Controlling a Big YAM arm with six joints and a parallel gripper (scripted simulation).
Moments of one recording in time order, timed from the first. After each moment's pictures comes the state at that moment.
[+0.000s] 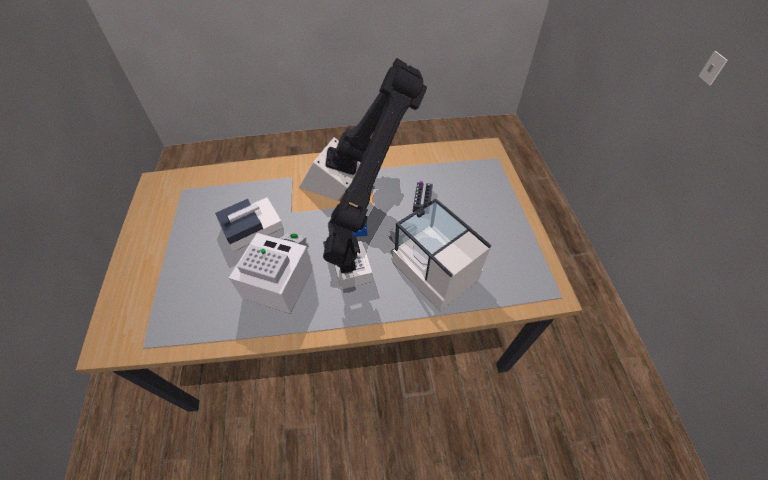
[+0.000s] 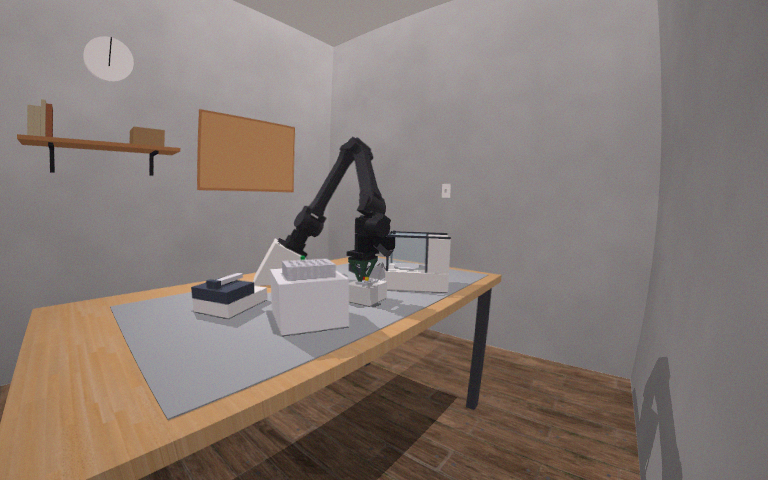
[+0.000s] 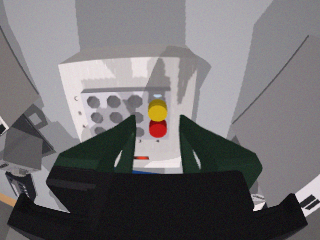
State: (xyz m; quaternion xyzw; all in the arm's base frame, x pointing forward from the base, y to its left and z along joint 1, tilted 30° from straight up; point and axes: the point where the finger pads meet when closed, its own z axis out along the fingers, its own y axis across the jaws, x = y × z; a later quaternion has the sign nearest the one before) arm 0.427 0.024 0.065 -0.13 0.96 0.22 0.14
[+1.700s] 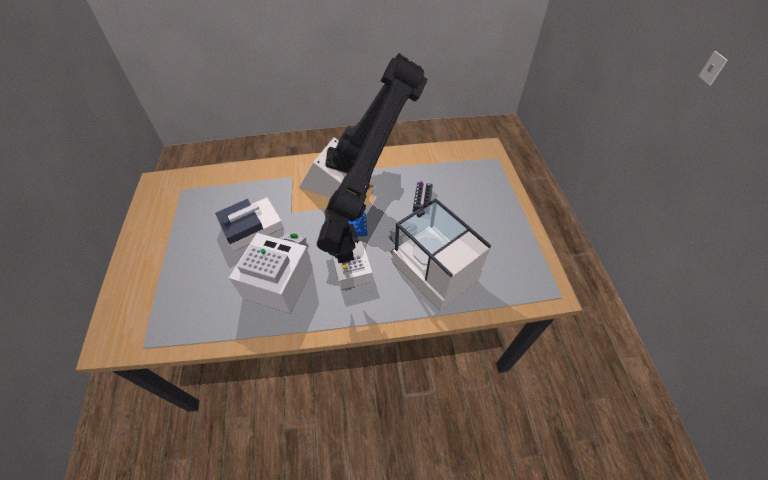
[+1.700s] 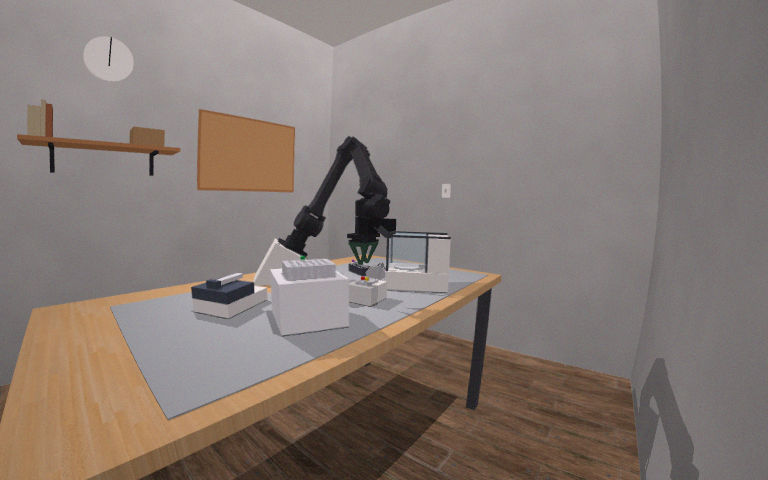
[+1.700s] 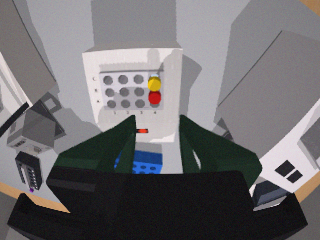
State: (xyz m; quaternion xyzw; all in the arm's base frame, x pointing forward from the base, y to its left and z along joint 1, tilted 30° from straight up) arm 0.419 -0.004 0.114 -0.13 0.96 0.22 0.14
